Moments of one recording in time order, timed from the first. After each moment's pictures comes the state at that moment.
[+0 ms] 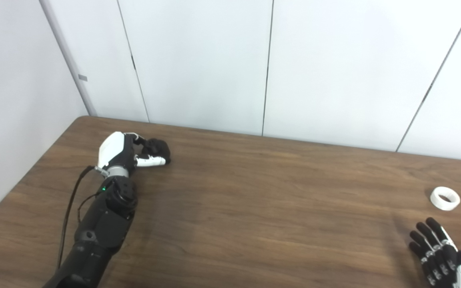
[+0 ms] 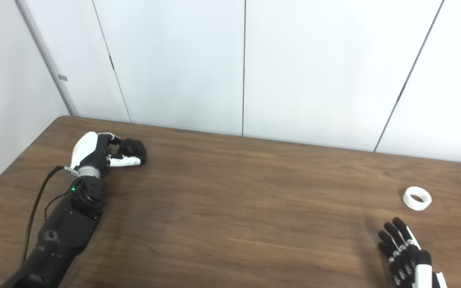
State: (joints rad) left arm -0.49 0.41 0.00 0.46 0.46 0.36 0.22; right arm 0.17 -0.13 -0.16 -0.17 0.23 -0.04 0.16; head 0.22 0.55
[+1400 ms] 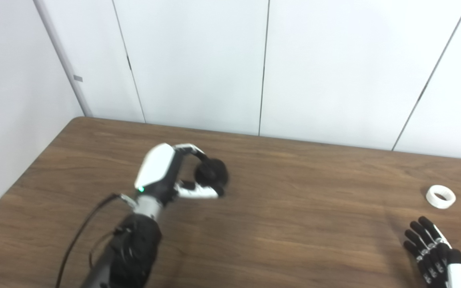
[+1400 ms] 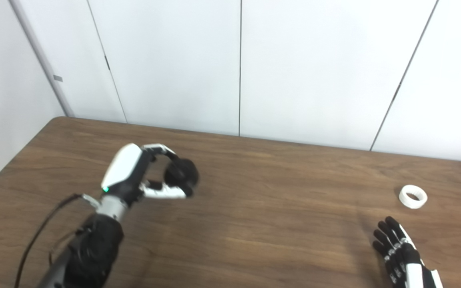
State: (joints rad) left arm -0.17 0.30 -0.24 -0.36 0.64 0.45 -0.08; right arm 0.18 -0.13 -0.15 -0.17 0.20 -0.05 0.15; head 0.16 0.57
